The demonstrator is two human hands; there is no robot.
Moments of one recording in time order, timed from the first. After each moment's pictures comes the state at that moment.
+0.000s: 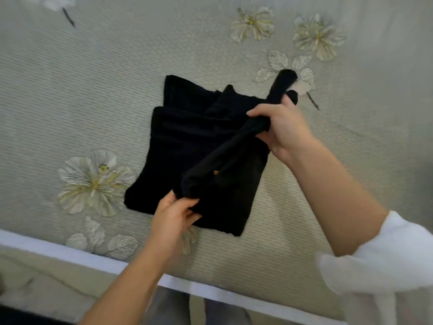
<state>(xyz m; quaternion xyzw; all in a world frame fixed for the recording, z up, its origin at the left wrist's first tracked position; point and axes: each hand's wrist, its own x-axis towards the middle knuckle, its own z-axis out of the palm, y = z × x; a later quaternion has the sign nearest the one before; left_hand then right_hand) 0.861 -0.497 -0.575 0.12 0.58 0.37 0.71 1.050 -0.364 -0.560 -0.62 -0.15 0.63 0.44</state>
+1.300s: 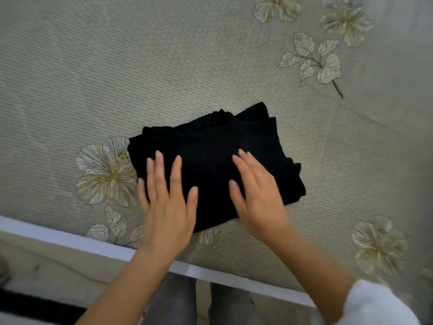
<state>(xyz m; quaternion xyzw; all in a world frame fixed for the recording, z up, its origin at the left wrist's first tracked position) 0.800 -0.519 -0.630 0.66 0.71 0.08 0.24 0.979 -0.506 -0.611 -0.66 -0.70 0.26 0.10</state>
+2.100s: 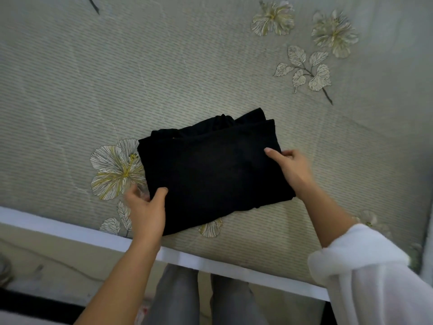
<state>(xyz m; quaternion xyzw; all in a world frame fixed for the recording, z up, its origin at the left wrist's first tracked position) 0.768 -0.511 -0.614 0.15 0.80 0.28 0.50 1.045 -0.448 -0.603 -0.83 -0.26 0.47 0.18</state>
